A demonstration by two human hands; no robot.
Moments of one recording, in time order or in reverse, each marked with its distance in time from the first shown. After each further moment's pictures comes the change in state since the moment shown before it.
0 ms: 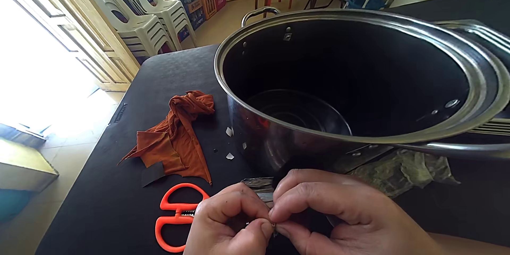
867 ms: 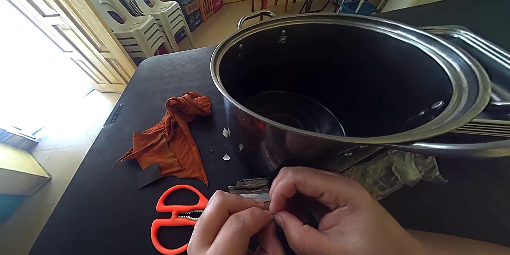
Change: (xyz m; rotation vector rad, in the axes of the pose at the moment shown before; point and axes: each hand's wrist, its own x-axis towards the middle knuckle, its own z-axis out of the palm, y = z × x) left_hand -0.006 -0.005 0.018 0.755 0.234 0.468; right_hand -0.001 -0.001 0.007 0.128 0.080 0.170
